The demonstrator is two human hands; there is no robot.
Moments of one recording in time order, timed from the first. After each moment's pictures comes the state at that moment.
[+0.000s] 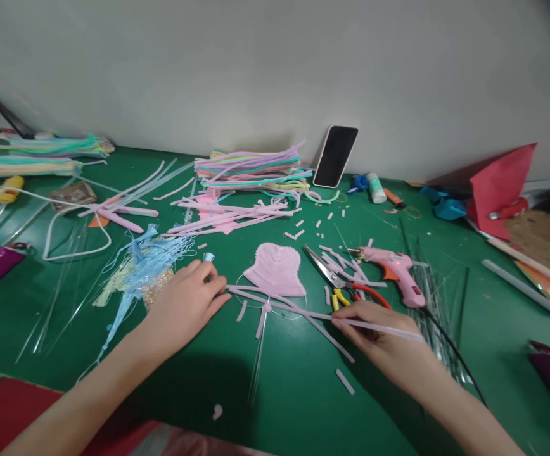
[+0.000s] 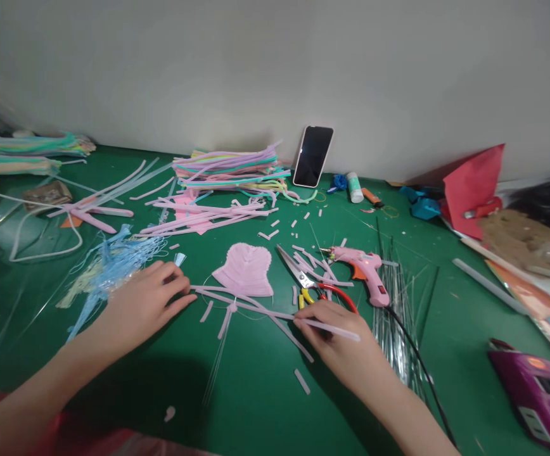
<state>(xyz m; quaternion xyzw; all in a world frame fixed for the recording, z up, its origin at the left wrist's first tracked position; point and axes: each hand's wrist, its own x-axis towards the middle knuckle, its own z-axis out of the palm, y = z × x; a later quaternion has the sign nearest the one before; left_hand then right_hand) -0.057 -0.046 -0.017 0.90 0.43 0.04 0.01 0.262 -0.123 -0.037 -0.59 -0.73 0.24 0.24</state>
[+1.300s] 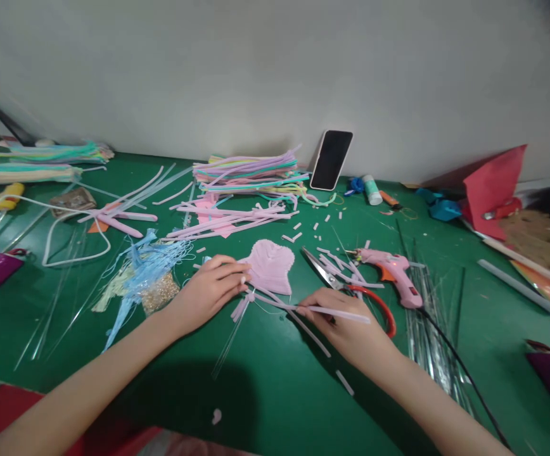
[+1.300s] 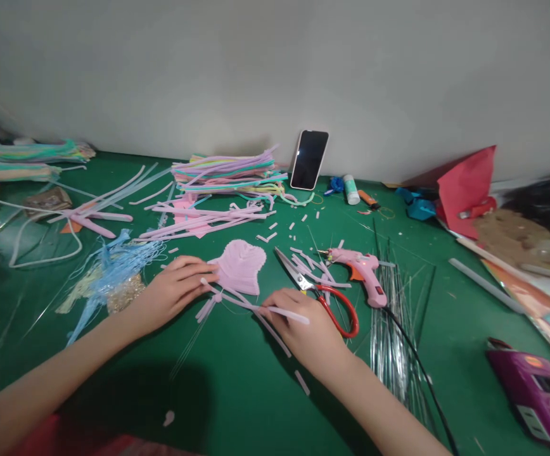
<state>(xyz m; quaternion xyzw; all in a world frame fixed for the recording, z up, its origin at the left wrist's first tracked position) -0.044 -0.020 -0.036 0.90 0.33 0.21 0.19 0.221 -0.095 -0.035 -0.54 -0.77 0.23 0.25</state>
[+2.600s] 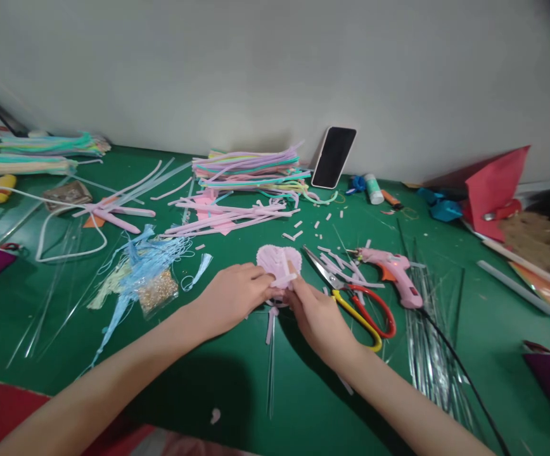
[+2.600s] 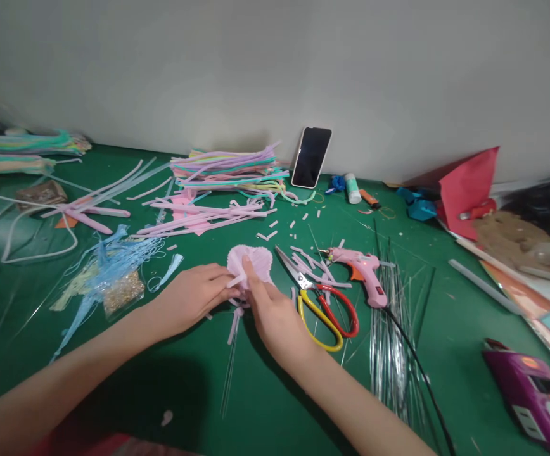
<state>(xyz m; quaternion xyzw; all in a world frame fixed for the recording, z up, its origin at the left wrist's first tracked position) 0.002 -0.027 -0.022 0.94 0.30 0.10 0.14 0.186 -0.087 -0.061 -0.54 -0.78 0.15 0.27</state>
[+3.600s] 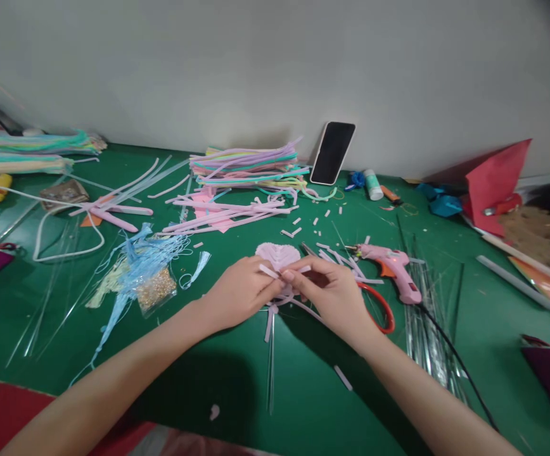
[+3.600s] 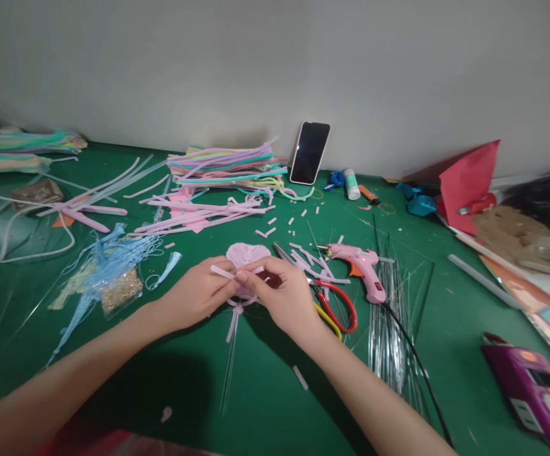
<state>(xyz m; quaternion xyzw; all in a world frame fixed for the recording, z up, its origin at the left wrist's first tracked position) 0.015 -0.025 -0.020 0.90 0.29 0.20 0.26 0.189 -0.066 -0.015 -0.53 -0.57 0.44 0.45</state>
